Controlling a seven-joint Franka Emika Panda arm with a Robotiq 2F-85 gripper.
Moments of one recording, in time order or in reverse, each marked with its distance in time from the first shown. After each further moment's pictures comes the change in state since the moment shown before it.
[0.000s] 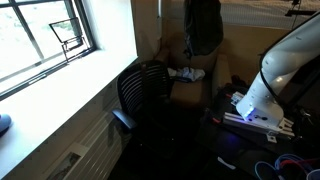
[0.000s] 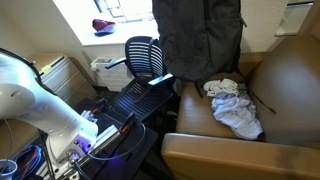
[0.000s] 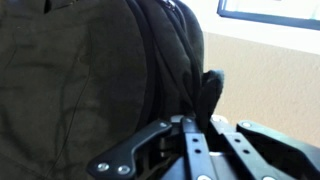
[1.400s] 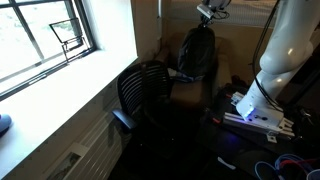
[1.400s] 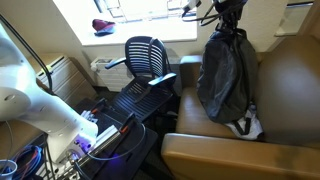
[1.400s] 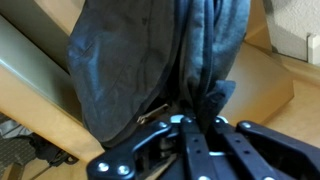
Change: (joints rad) arm -0.100 0.666 -0.124 0.167 -0.139 0.228 0.349
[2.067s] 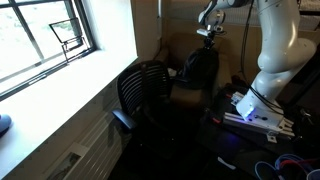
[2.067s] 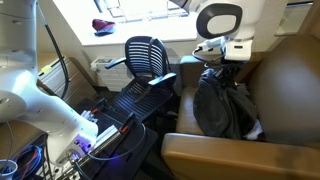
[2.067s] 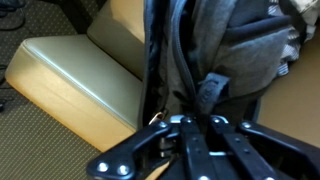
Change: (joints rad) arm -0.095 0.399 -0.025 0.235 0.023 -0.332 0.200
